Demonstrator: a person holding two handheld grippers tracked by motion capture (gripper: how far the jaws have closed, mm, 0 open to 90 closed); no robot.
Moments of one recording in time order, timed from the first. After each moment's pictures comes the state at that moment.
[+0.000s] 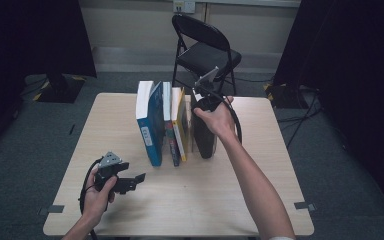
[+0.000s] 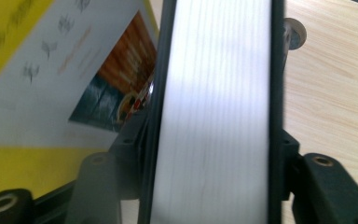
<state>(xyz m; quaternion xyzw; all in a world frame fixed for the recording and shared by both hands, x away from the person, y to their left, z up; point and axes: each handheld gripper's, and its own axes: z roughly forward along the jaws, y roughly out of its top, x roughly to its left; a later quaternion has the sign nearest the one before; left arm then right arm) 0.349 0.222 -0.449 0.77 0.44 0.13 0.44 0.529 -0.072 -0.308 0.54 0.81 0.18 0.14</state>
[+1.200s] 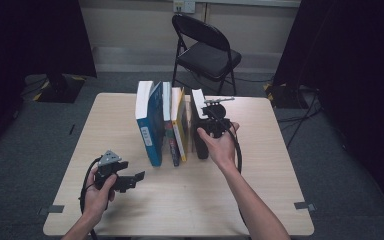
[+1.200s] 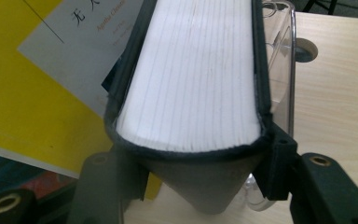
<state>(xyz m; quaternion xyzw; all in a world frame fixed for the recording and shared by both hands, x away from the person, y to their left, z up) 0.353 0.224 -0.451 0.76 0.45 0.13 0.44 0.468 -0.091 -0.341 0.56 0.74 0.33 0.18</state>
